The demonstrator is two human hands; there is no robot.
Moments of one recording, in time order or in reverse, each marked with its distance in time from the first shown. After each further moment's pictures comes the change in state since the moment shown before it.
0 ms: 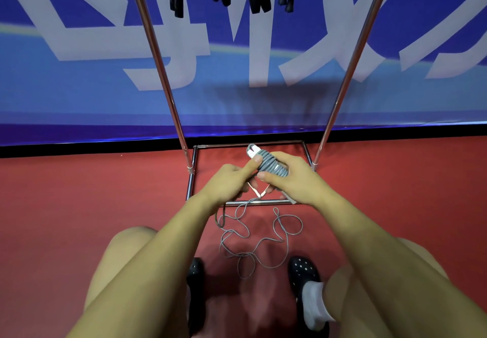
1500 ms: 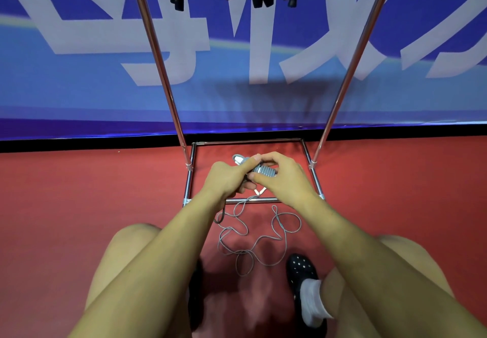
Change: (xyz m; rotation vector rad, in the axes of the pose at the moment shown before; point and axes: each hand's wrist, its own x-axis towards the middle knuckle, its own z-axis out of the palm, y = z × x) left_hand 0.010 -0.004 0.005 -0.220 0.164 -0.191; right_hand 0.012 0.014 0.027 -0.240 0.233 0.079
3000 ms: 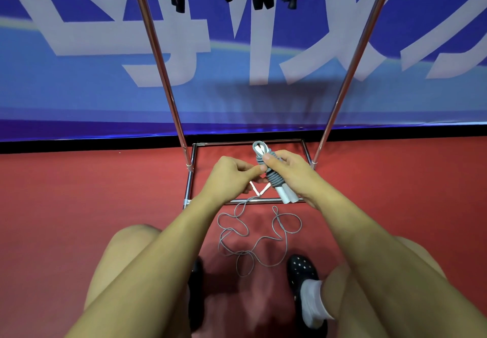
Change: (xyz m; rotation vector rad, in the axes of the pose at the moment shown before) left_hand -0.007 0.003 -0.004 0.179 -0.064 0.296; right_hand 0.011 0.006 -0.018 0.443 -0.183 0.130
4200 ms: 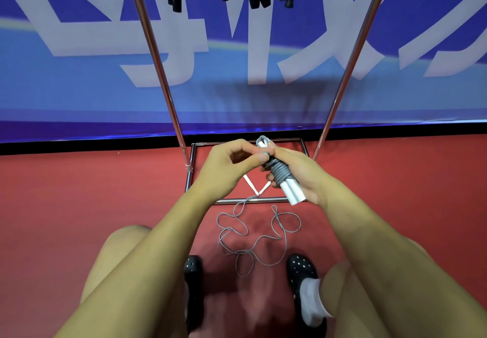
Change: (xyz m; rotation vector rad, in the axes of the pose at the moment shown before) left_hand -0.014 0.020 -0.010 -0.263 -0.057 0.406; right_hand -0.009 -0.023 -0.006 0.380 -0.138 0.164
